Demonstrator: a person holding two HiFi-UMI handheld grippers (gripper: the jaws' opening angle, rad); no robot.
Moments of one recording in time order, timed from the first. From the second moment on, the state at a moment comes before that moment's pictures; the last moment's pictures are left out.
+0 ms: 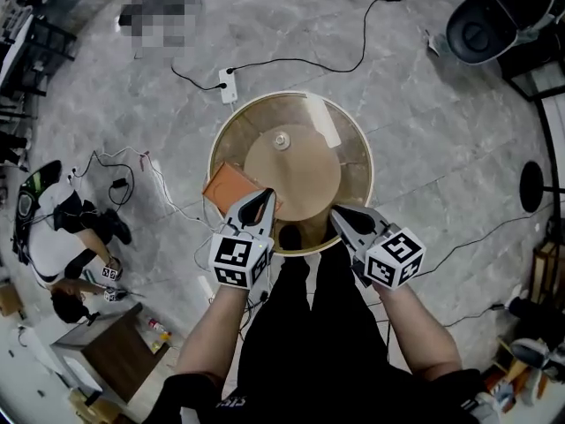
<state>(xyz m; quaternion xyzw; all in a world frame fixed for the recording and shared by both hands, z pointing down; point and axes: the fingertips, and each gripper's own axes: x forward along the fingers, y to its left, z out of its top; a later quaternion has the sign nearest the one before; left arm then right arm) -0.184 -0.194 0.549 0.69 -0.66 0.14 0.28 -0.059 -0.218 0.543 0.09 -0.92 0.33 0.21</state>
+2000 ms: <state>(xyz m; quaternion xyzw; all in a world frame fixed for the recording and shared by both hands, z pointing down) -0.263 -0.335 0.870 0.66 -0.70 0.15 0.22 -0.122 -0.289 0.866 0.05 -0.89 0.38 0.23</state>
